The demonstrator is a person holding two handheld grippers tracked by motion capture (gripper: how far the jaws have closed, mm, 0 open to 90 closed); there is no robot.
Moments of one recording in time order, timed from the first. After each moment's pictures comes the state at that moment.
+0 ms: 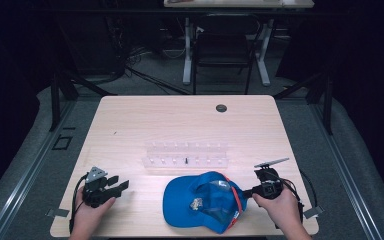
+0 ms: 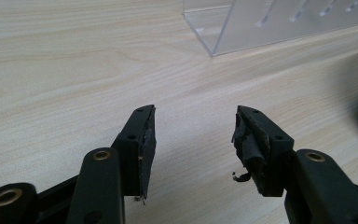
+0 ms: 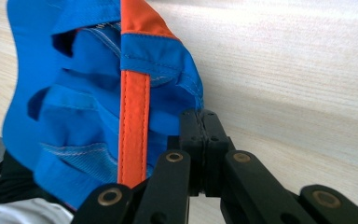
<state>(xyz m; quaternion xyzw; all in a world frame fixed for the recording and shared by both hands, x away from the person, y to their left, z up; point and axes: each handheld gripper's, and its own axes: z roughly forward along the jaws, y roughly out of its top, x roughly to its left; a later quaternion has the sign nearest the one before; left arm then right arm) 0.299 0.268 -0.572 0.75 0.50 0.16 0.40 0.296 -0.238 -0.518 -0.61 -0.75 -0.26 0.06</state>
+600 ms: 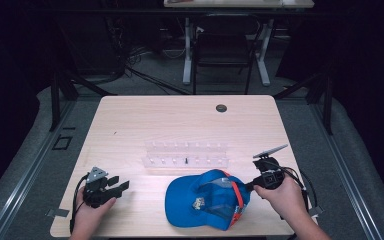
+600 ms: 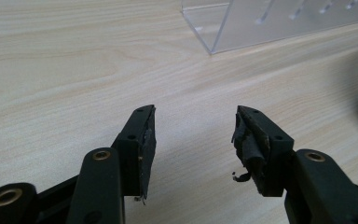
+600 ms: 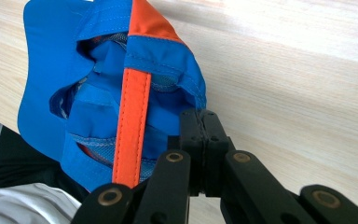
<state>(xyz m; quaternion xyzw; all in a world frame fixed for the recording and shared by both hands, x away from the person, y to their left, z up) 0.299 0.267 -0.573 0.75 0.50 0.16 0.40 0.306 -0.230 -0.477 -0.60 -0.77 -0.21 0.04</state>
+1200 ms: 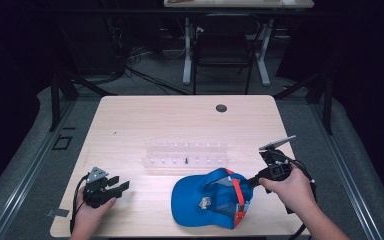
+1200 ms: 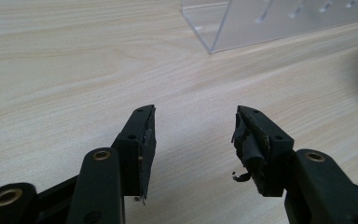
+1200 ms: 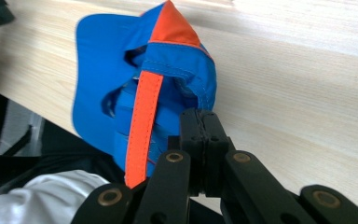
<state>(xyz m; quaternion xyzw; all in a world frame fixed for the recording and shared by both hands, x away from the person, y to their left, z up) 0.299 0.266 -0.574 0.75 0.50 0.16 0.40 0.310 -0.238 -0.445 -0.61 -0.75 -0.22 0.09</state>
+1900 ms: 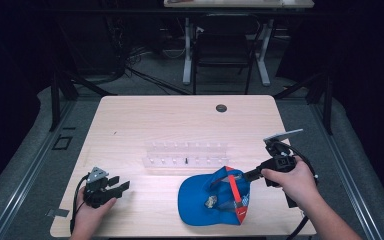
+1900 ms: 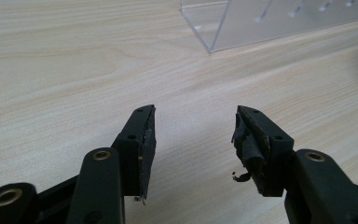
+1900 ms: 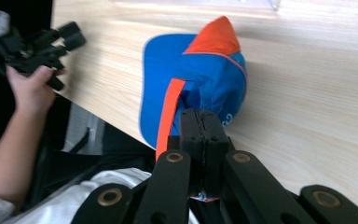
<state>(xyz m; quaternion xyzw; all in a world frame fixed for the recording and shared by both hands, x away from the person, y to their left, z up) 0.299 0.266 -0.574 0.75 0.50 0.16 0.40 0.316 -0.244 -0.421 -0.62 -0.71 -0.28 0.17</state>
